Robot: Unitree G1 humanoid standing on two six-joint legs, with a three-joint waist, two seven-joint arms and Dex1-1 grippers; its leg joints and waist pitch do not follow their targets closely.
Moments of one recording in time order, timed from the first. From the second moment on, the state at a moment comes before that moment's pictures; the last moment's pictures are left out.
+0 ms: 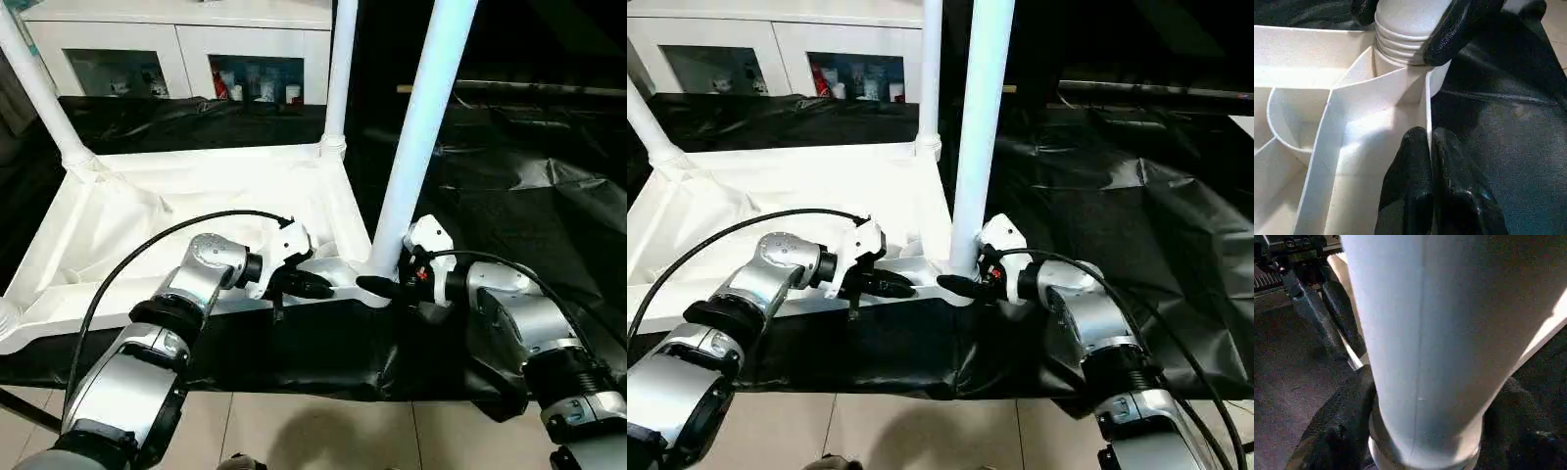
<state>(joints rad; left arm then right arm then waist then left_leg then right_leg) -0.80 0.23 -0.22 1.01 0.06 -0.10 -1.26 -0.51 -0.38 0.16 0.51 0.13 0.16 0.99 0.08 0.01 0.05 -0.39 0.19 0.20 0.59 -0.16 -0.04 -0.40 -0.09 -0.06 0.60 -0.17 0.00</state>
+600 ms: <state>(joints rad) -0.85 0.06 -0.20 1.09 0.12 -0.02 -0.77 -0.55 -0.09 -0.02 0.64 0.07 0.19 0.28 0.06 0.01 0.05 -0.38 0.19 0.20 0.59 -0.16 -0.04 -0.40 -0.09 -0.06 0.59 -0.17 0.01</state>
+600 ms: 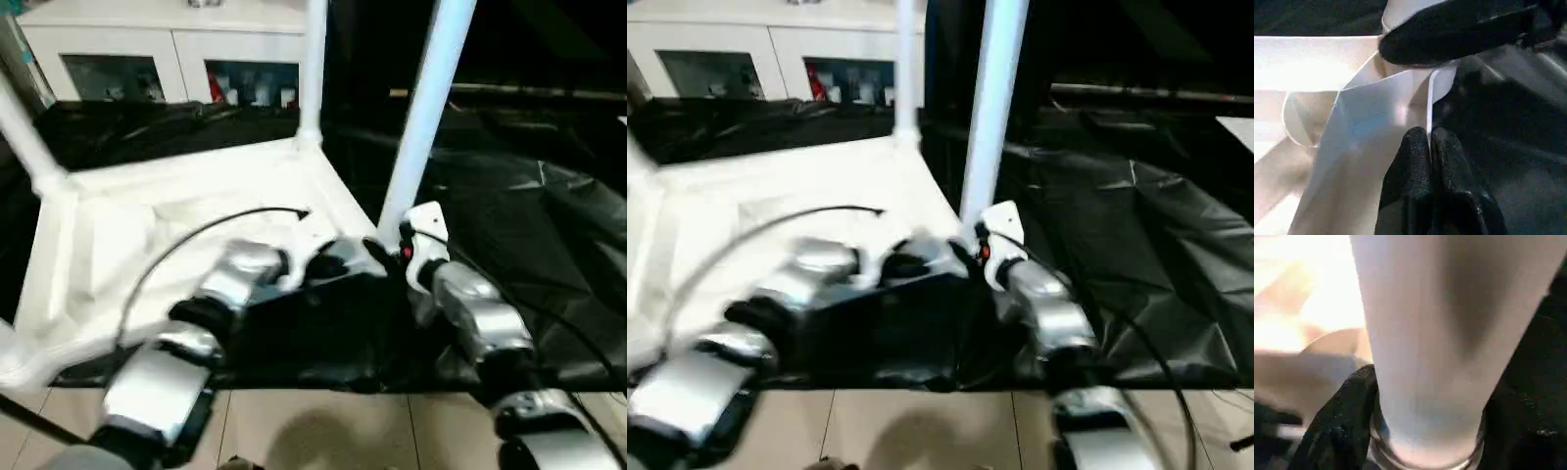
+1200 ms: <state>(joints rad) -0.87 0.11 -0.19 1.12 0.14 -0.09 -0.85 -0.54 -0.25 0.02 0.57 0.14 0.24 0.61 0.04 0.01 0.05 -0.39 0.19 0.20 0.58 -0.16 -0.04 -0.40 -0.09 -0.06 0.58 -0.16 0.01</state>
